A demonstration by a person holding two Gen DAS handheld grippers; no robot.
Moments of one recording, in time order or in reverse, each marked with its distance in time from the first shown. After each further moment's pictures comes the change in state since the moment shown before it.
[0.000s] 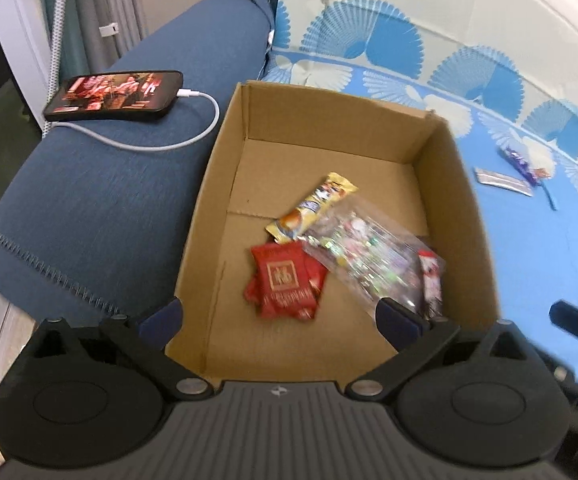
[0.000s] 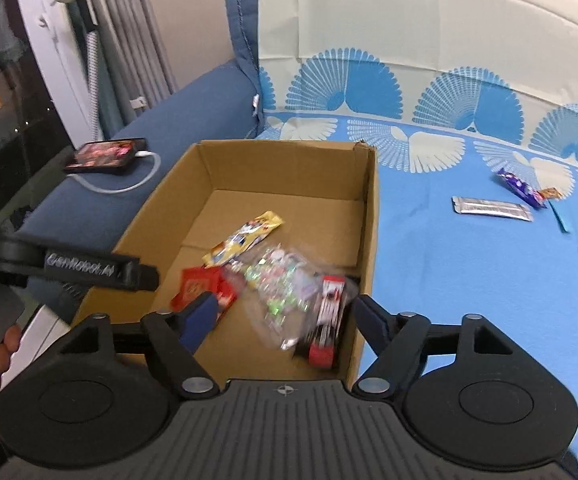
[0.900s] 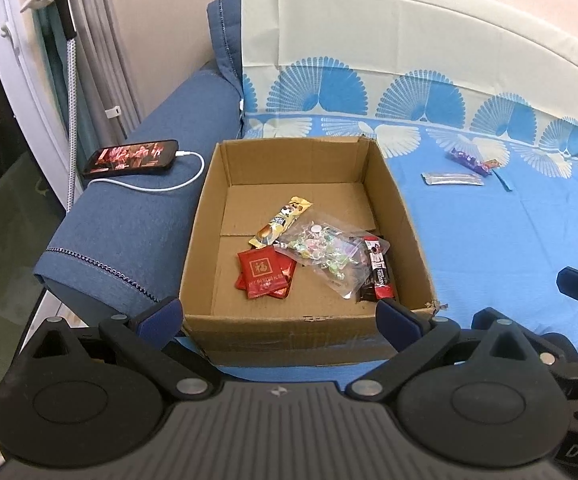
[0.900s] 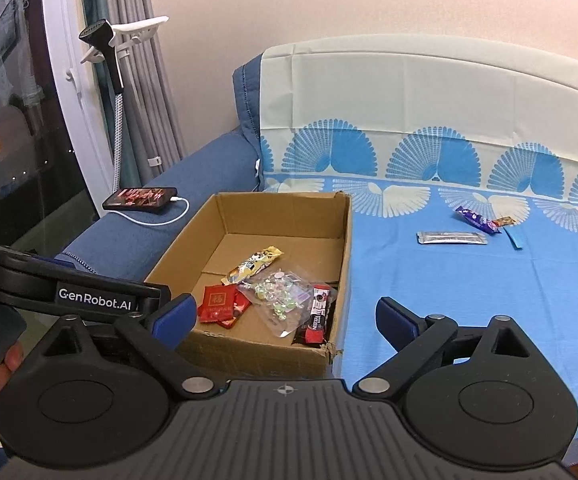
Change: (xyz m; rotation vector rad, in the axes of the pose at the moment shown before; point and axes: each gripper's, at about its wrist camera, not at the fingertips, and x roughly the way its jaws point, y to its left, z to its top) left arm -0.110 -0.047 -0.078 0.146 -0.202 0.041; right arm -0.117 0.006 -0.061 0.013 -0.219 -0.029
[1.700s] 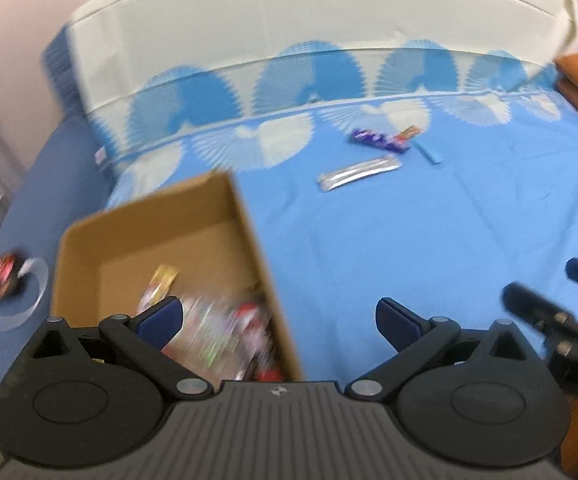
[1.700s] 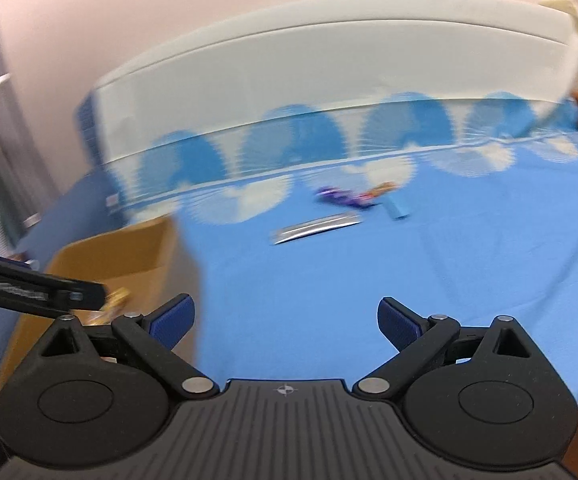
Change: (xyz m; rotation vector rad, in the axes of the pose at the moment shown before) left arm 0.099 -0.175 0.102 0.311 0.049 -0.158; right arm 0.042 -0.193 0.007 0.269 -0.009 -0.252
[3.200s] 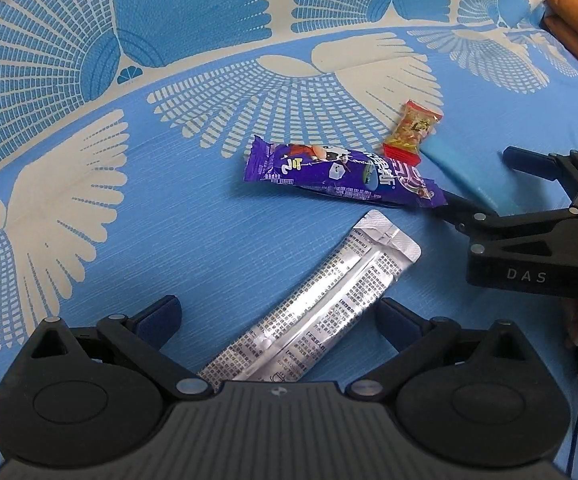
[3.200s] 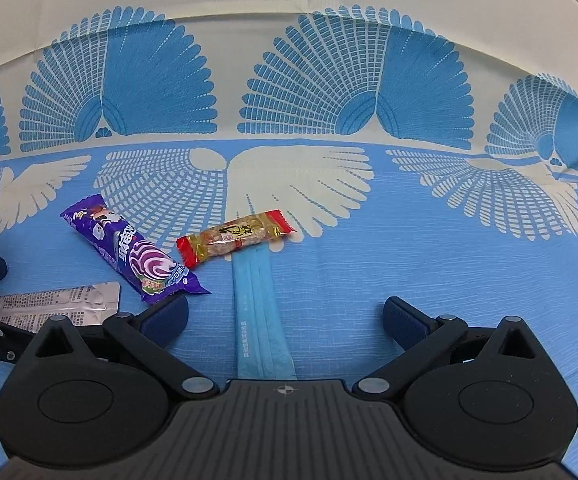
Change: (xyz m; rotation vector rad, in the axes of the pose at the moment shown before) left arm 0.398 -0.102 0.176 0.192 0.121 -0.275; right arm 0.407 -0.161 0.079 -0.177 0.015 -0.161
